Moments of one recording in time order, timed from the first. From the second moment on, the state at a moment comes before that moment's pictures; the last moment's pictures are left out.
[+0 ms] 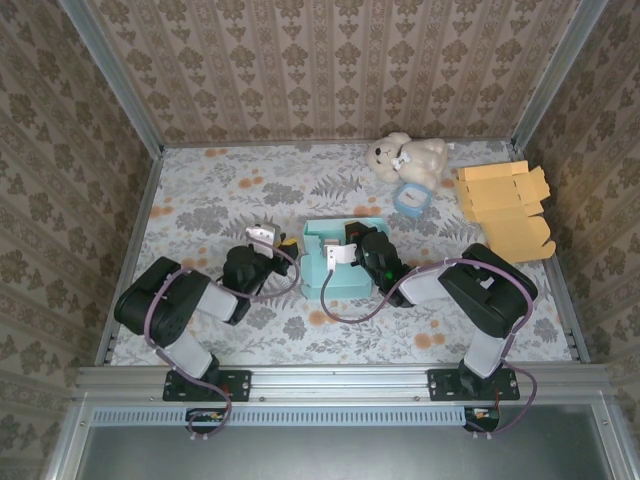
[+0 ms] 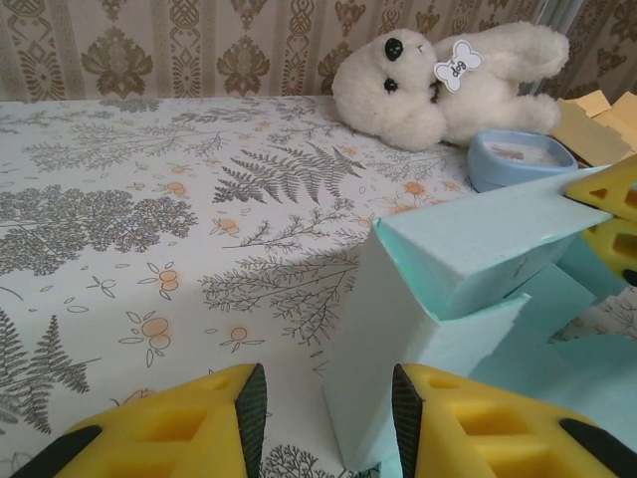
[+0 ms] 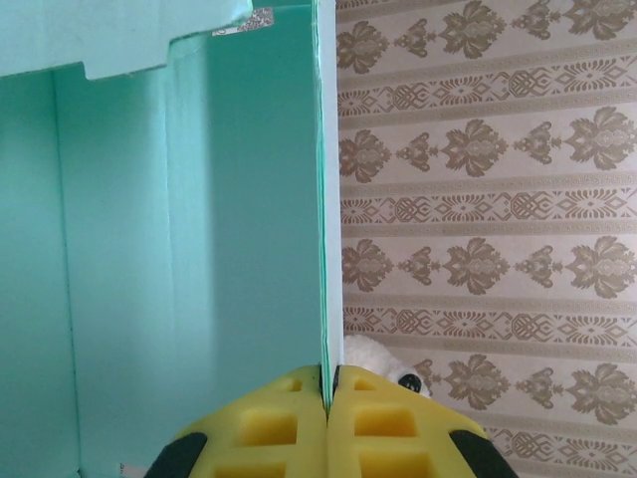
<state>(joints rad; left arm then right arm) -0.50 1.65 0.30 1.16 0.17 -0.17 0.70 1.77 0.64 0.86 0.33 -1.35</state>
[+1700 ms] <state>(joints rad) -0.70 1.97 0.58 1.17 -0.23 -0.20 0.69 1.79 0.64 0.89 0.34 -1.33</state>
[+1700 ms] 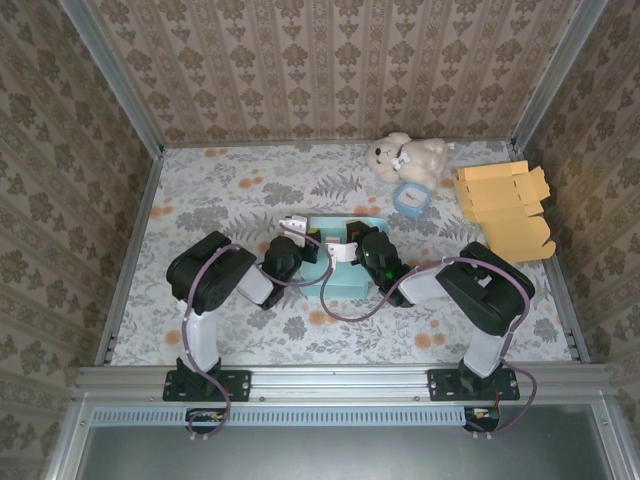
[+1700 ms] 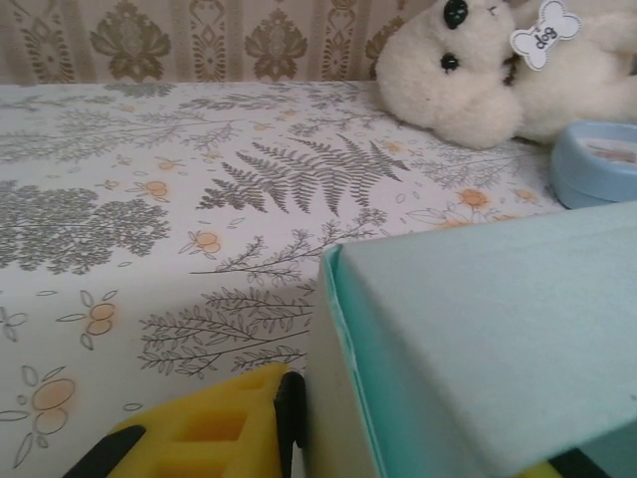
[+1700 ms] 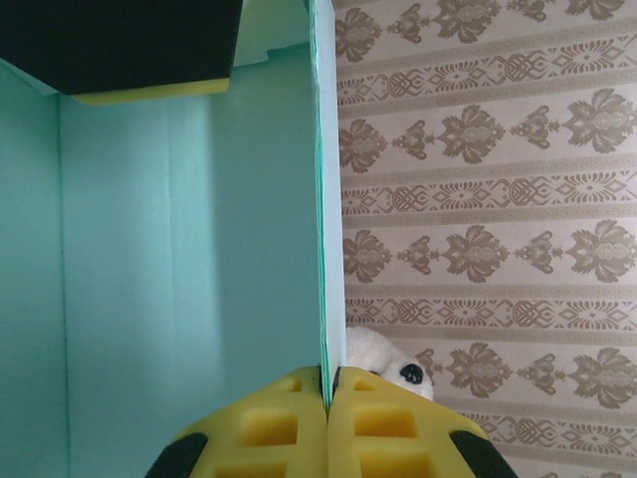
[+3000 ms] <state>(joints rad) -0.74 1.86 0.73 0.67 -0.50 -0.32 0.69 1.81 0.68 0.88 0.31 -1.25</state>
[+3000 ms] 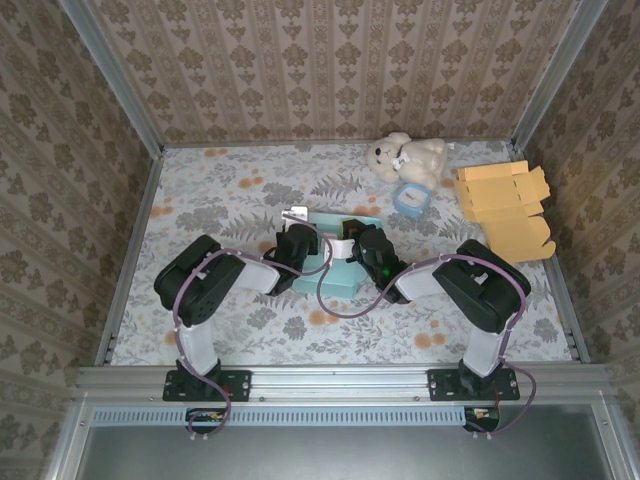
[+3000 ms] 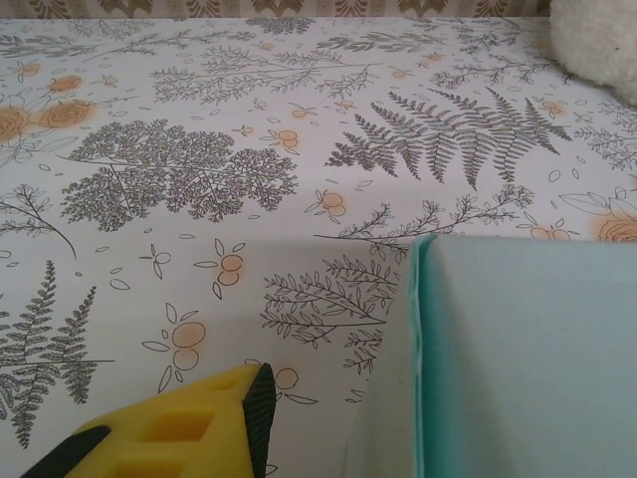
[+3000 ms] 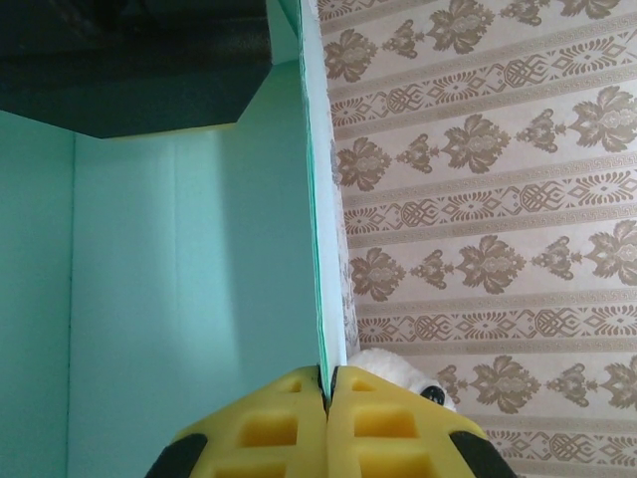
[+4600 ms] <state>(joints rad) -0.75 1.77 0.47 0.92 -0.43 -0.22 0.68 1.80 0.69 0.85 0.31 -1.20</state>
